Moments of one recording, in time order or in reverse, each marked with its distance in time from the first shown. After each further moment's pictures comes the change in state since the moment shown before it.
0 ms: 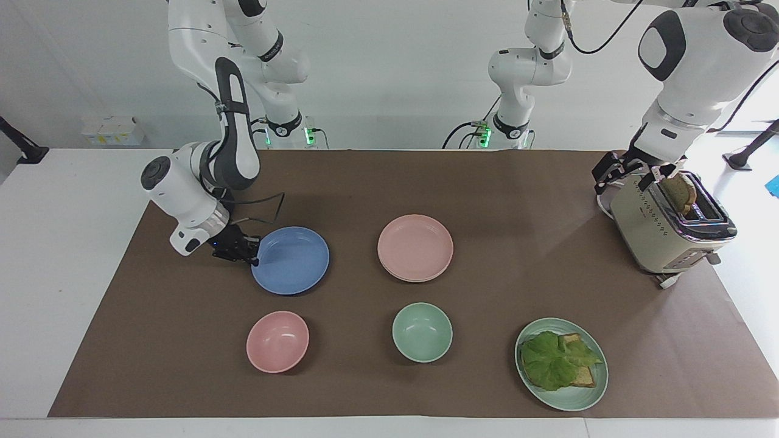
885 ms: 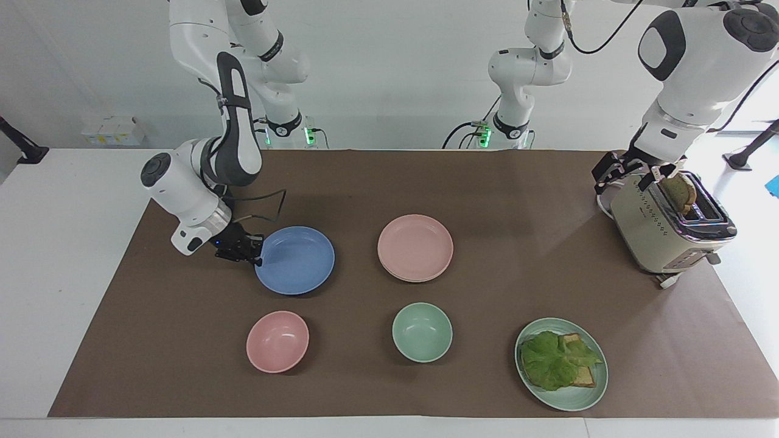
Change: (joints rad) left arm 0.000 0.000 0.000 0.000 0.000 0.000 0.000; right arm 0.006 -0.058 0.057 0.066 0.069 -0.113 0.000
